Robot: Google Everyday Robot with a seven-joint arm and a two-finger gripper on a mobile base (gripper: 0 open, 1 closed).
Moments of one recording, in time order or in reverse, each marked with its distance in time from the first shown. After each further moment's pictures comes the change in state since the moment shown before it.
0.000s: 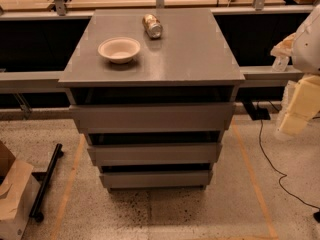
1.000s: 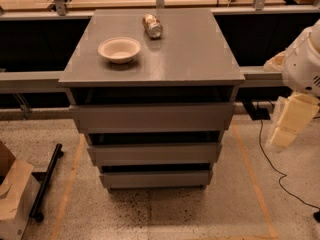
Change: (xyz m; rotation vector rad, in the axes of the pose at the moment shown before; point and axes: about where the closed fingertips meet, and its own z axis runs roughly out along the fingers) arm 0.003 0.008 0.029 -0.014 -0.013 0.000
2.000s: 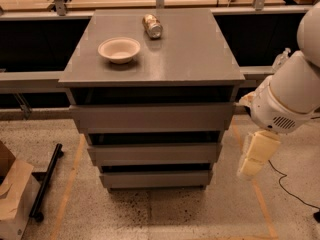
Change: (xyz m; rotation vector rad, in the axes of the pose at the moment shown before) arm -0.009 0.035 0.082 -0.097 -0.035 0.029
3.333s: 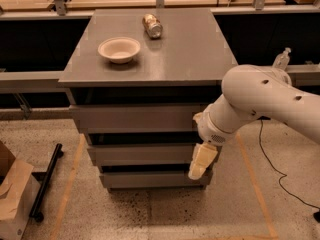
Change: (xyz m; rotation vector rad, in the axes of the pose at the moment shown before) arm -0.059 -0.030 0.154 -0.044 -0.118 -0.081
